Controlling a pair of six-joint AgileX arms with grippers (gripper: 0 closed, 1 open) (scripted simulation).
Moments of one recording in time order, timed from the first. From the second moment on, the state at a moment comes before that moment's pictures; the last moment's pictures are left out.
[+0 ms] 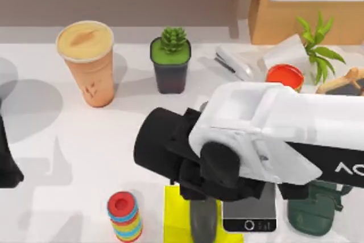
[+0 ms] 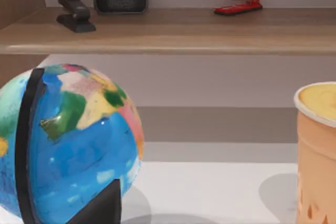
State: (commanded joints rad) left arm 0.00 0.00 0.00 0.00 0.00 0.00; right arm 1.09 1.79 1.33 -1.15 0.51 1.15
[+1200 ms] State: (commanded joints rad) left arm 0.00 0.00 0.00 0.00 0.00 0.00; right arm 1.41 1.22 0.89 -1.29 1.10 1.58
